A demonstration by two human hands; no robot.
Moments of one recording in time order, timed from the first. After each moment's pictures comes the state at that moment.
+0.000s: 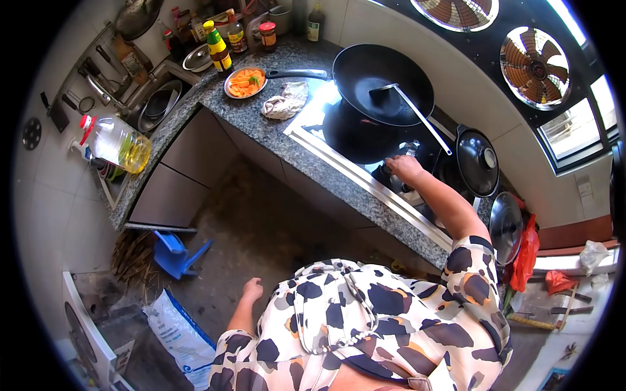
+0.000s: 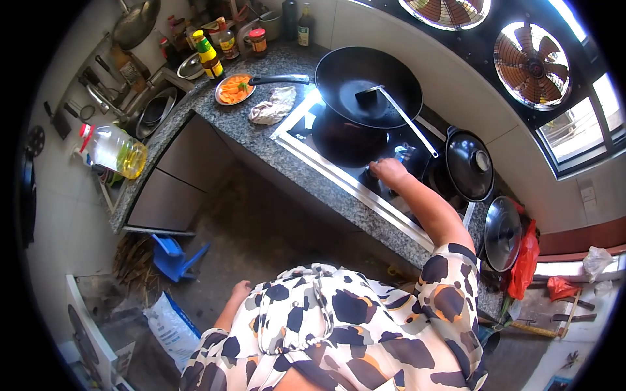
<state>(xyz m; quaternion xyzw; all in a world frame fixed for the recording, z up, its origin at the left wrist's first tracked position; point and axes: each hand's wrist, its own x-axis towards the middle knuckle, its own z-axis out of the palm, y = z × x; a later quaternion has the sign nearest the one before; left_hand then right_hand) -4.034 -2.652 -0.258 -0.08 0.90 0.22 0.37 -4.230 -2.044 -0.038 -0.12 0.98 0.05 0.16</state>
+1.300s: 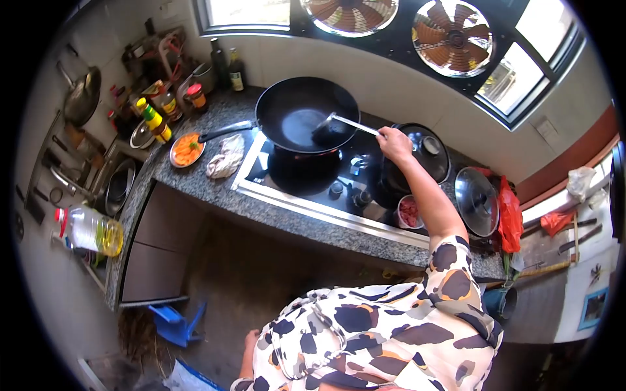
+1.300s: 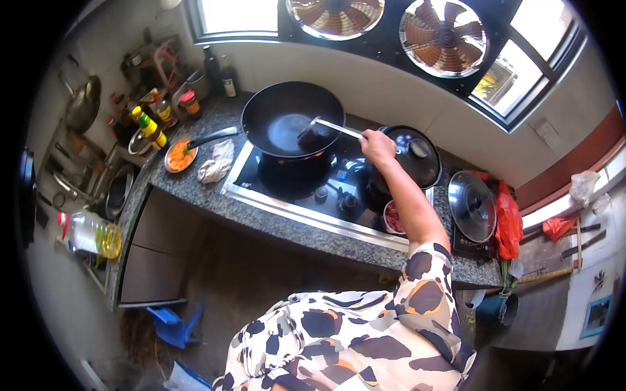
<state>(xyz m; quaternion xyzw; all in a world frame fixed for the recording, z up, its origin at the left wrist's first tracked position) -4.019 -2.675 -0.323 -0.05 0.90 0.23 0.36 -4.213 -1.955 0.071 0.31 0.94 -0.09 -0.14</state>
